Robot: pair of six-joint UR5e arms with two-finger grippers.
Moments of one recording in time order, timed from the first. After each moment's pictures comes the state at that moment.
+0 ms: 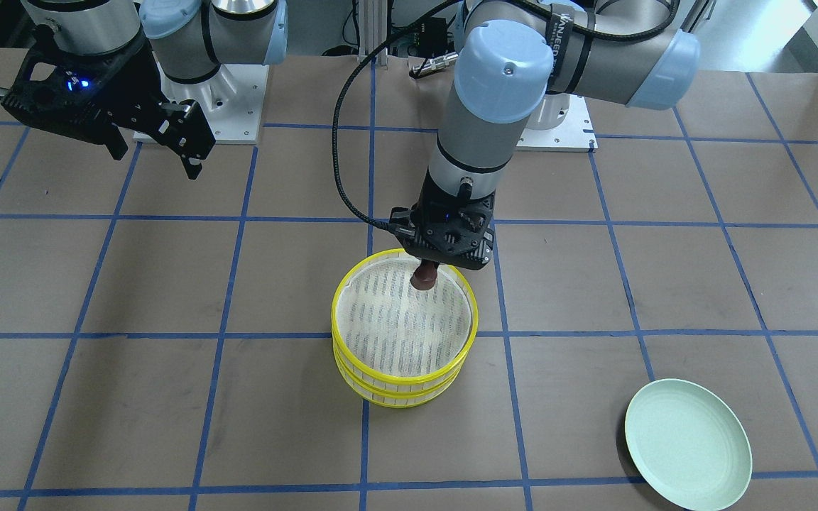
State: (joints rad) left arm -1.81 -1.79 -1.61 -1.23 1.48 -0.05; right arm 1.60 -1.62 1.58 -1.56 -1.62 0.29
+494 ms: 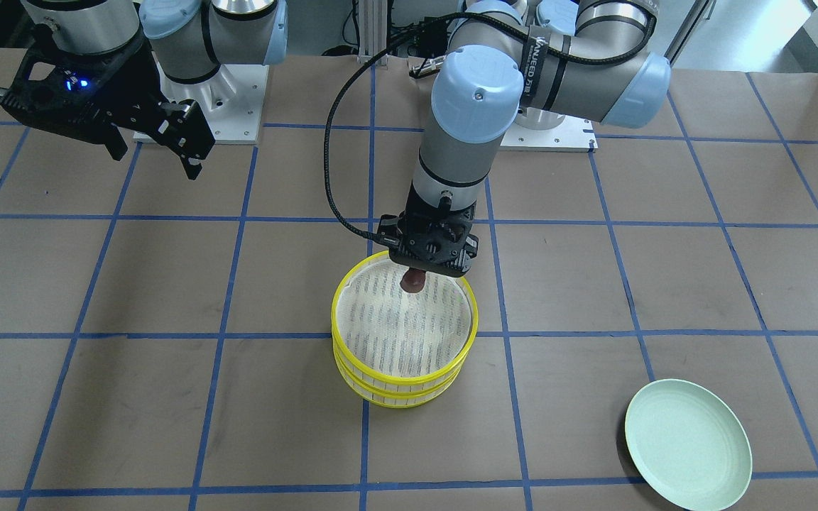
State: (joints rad) left arm -1.84 -1.81 -1.66 -1.17 1.49 -0.06; right arm 1.59 -1.62 1.58 -1.56 -1.62 0.29
